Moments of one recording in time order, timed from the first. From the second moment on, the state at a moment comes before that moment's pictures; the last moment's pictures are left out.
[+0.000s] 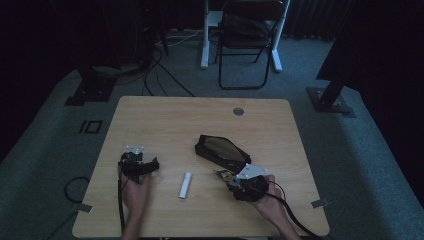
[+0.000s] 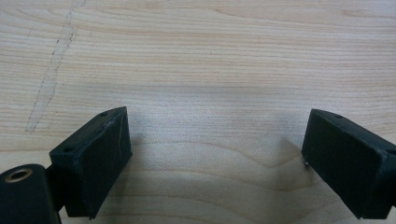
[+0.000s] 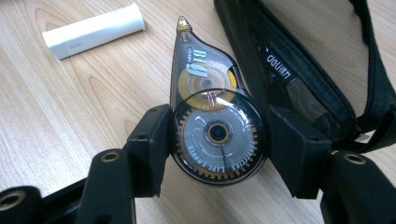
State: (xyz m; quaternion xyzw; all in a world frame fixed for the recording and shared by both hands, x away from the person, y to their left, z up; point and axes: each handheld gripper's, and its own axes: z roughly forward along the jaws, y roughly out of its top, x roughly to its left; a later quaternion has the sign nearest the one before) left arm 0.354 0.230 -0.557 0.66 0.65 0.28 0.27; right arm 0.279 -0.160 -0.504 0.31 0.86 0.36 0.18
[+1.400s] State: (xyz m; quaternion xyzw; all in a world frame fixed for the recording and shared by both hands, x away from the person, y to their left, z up) left arm 0.354 0.230 -0.557 0.66 0.65 0.28 0.27; right arm 0.282 -0.166 -0.474 0.29 0.86 0.37 0.20
